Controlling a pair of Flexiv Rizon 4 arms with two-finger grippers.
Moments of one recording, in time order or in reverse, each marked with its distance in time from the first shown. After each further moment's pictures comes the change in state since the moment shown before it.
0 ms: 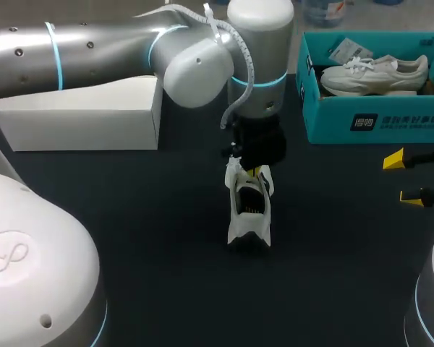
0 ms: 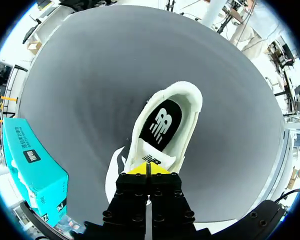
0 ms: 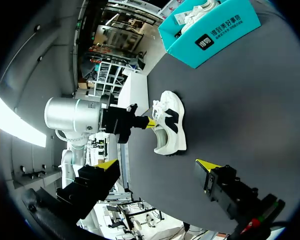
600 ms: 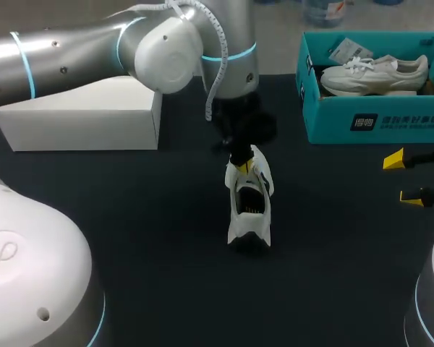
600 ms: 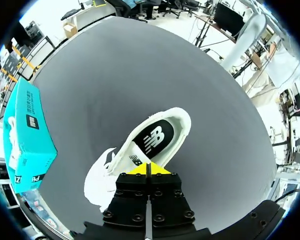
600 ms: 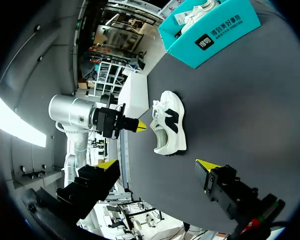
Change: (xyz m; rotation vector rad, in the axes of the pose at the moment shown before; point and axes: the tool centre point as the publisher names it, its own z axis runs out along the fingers) left arm 0.027 -0.008 -0.020 0.185 0.003 -0.329; right arm 0.000 0.000 0.000 0.000 0.000 0.000
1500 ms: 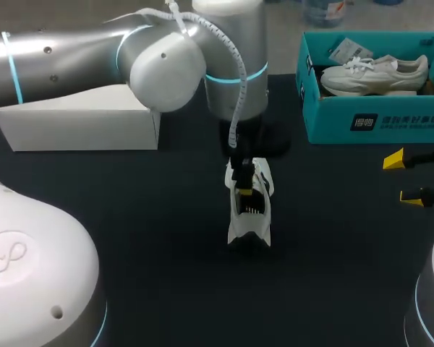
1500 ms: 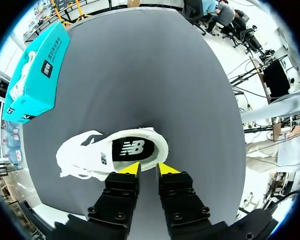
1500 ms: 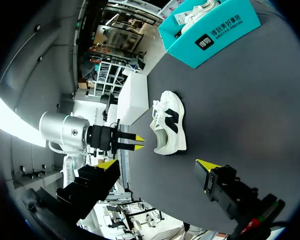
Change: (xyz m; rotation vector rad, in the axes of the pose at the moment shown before) left arm 0.048 -0.046 -0.003 -0.054 -0.049 -0.562; right arm 0.000 0.000 0.000 0.000 0.000 0.000
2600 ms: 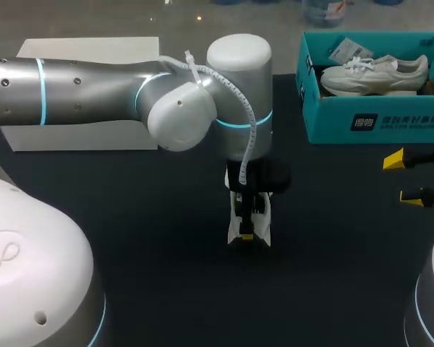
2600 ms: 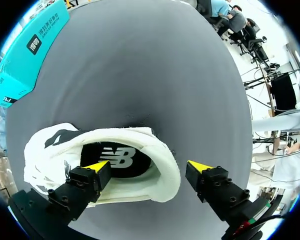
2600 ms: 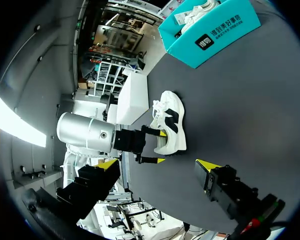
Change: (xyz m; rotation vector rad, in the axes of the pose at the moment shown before) left arm 0.008 0.000 0.088 -0.022 0.069 -0.104; right arm 0.000 0.000 0.000 0.000 0.000 0.000
